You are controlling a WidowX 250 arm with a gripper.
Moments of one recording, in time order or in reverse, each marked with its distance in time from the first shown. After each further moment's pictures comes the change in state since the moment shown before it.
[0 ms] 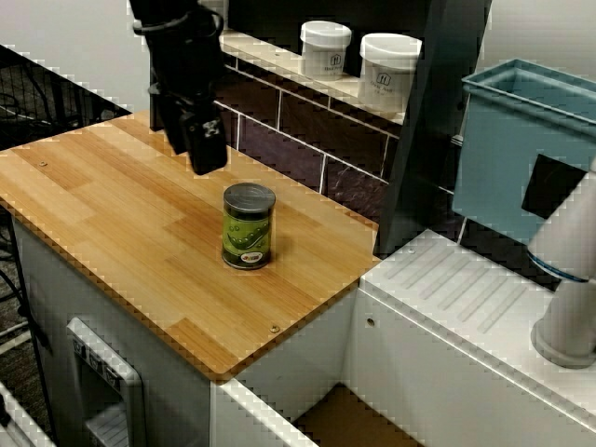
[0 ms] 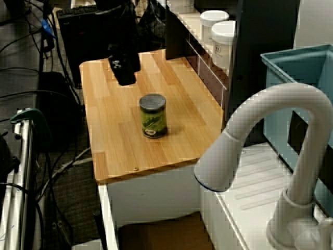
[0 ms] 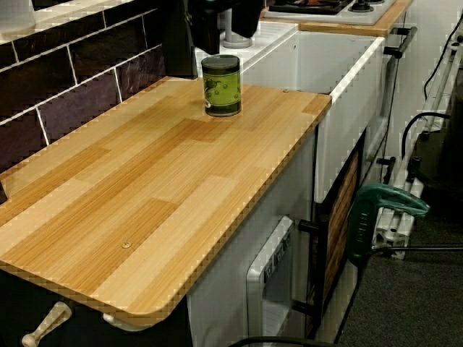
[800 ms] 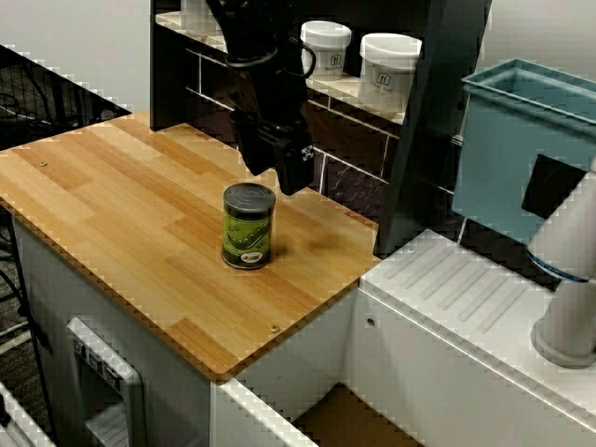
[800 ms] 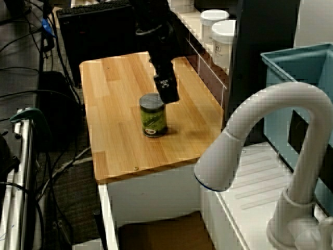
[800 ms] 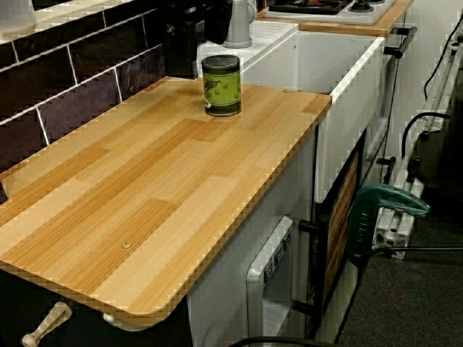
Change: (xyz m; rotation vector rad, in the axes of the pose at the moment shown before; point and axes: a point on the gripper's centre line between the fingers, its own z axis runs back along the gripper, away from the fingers) arm 0.052 -0.013 -0.043 0.026 -0.023 0.129
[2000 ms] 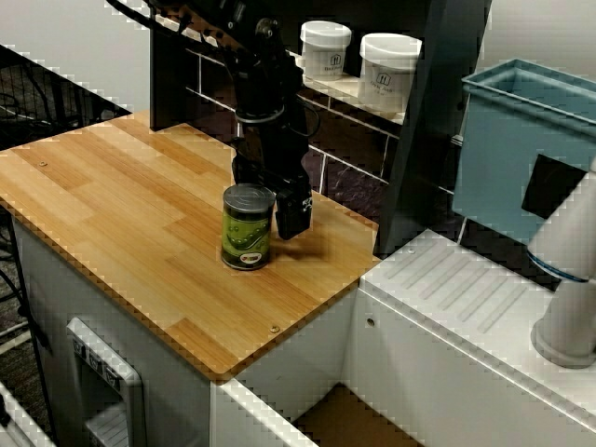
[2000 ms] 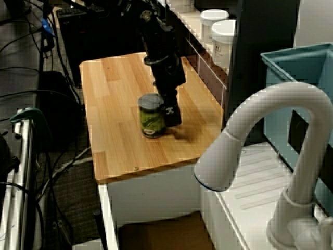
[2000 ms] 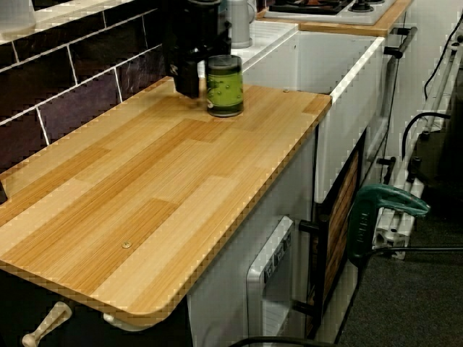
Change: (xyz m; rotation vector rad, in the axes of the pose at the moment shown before) arm -0.018 0.006 -0.045 0.053 0.068 0.011
